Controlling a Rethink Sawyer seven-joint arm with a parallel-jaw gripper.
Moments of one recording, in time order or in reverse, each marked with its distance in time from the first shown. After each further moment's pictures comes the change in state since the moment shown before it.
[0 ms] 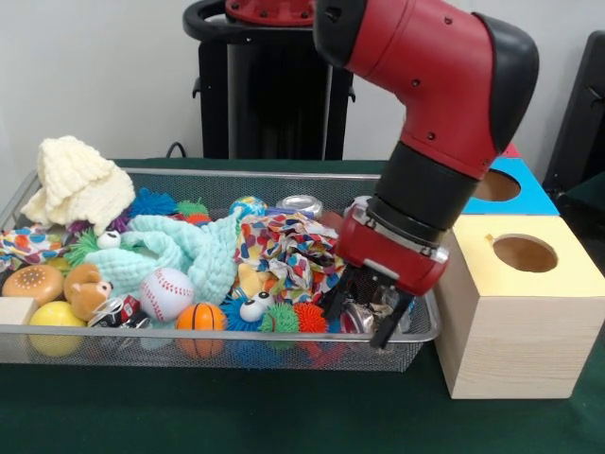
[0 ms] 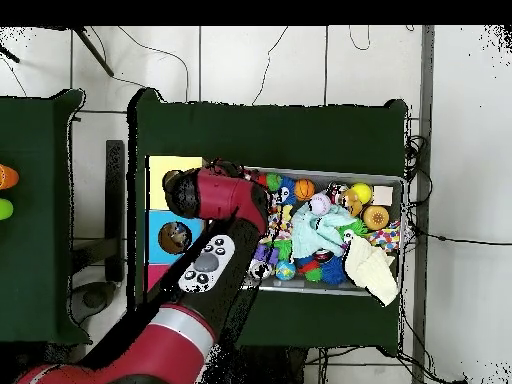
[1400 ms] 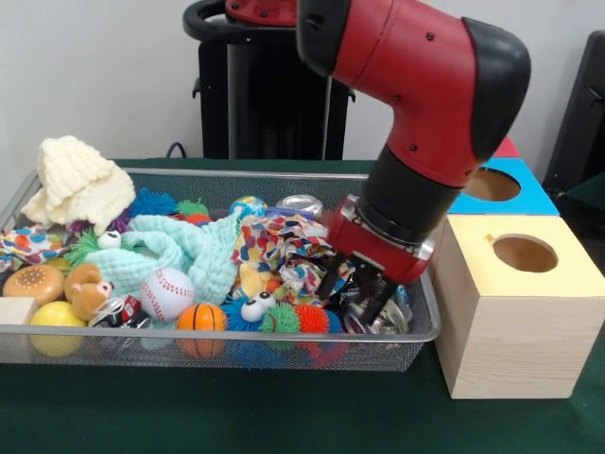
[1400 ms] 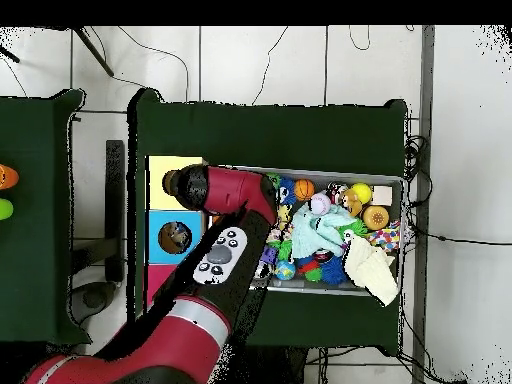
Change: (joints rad) arm -0.028 0.006 0.021 -0.040 -0.028 0.234 0.000
